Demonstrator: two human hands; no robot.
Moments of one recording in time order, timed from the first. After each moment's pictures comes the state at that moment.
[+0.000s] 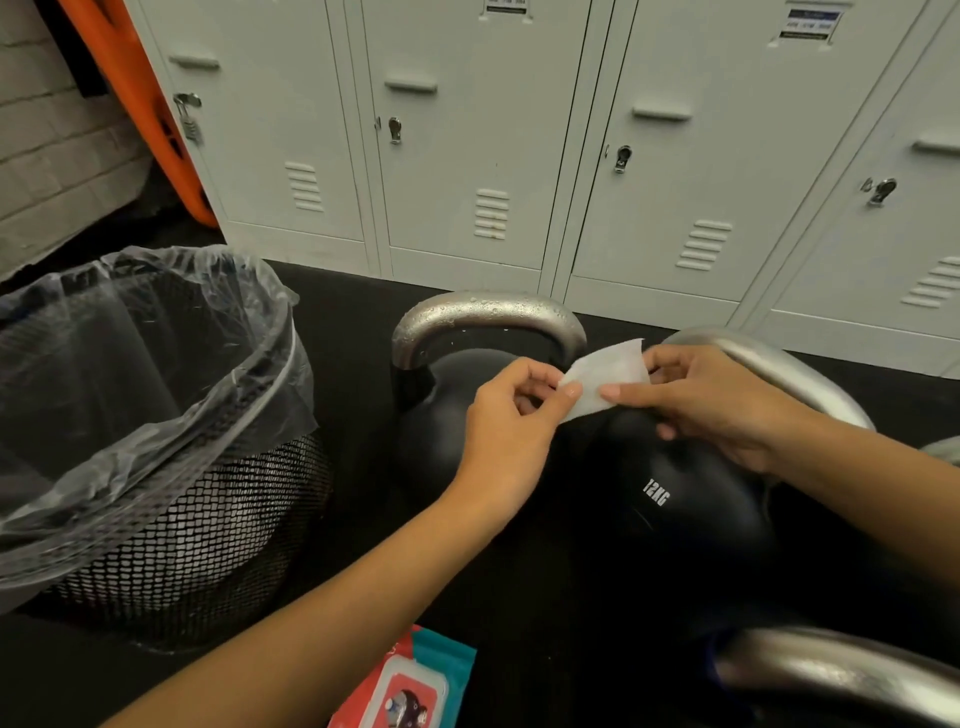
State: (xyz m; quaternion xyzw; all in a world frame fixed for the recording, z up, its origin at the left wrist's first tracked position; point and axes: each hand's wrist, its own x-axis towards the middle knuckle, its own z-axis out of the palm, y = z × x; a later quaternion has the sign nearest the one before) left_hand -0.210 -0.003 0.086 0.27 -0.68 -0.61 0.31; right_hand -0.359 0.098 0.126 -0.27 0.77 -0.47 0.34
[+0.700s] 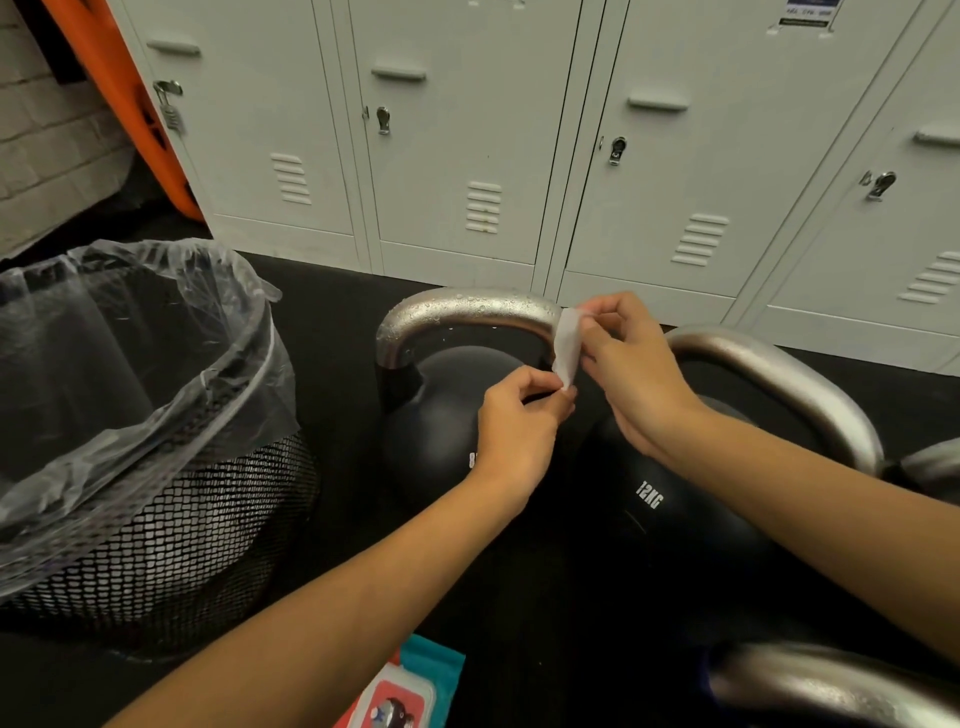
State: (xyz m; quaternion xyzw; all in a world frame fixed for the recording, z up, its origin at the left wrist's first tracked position) left_hand -0.250 -0.005 0.059 0.31 -0.58 -0.69 0.30; right_hand -0.342 0.041 0.104 -0.26 0.71 -0.62 0.19
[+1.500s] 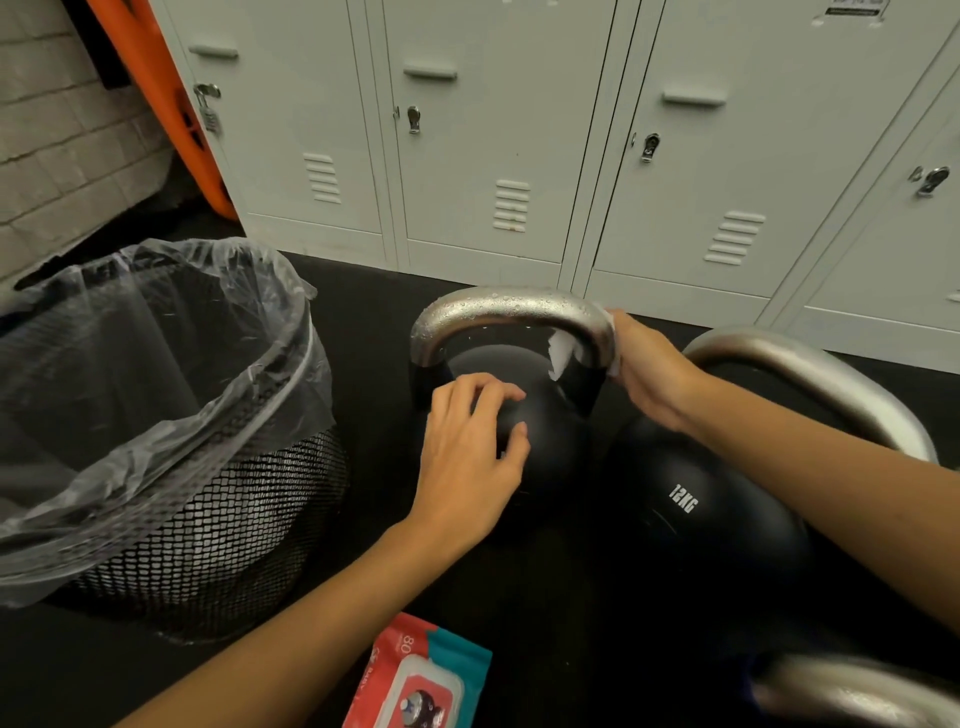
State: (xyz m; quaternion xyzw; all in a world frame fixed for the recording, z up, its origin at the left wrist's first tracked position) left_hand -0.178 -0.035 0.040 0.27 -0.87 -0.25 0.32; right_hand -0.376 0.017 0.088 -0.30 0.74 -0.51 0.33
